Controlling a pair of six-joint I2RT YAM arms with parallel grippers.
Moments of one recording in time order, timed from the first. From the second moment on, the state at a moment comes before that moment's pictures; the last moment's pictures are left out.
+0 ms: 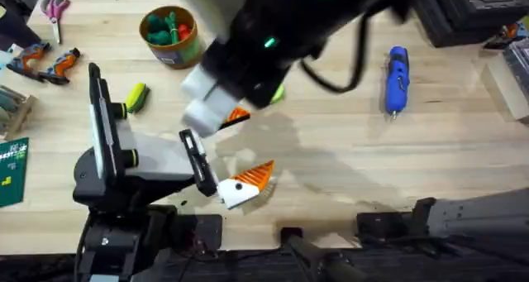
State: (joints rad) left arm -0.04 0.01 0.01 -0.12 1.10 0.02; right arm 1.03 1.66 1.93 -1.30 0.00 0.02
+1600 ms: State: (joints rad) left arm -0.04 0.01 0.01 -0.12 1.10 0.03; right arm 0.11 1.06 1.35 -1.40 0.06 0.29
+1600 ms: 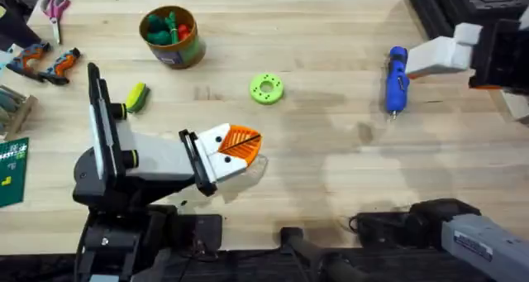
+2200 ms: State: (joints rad) left arm -0.04 0.01 0.01 -0.12 1.10 0.03; right arm -0.22 1.52 1.31 -0.96 -0.08 0.03
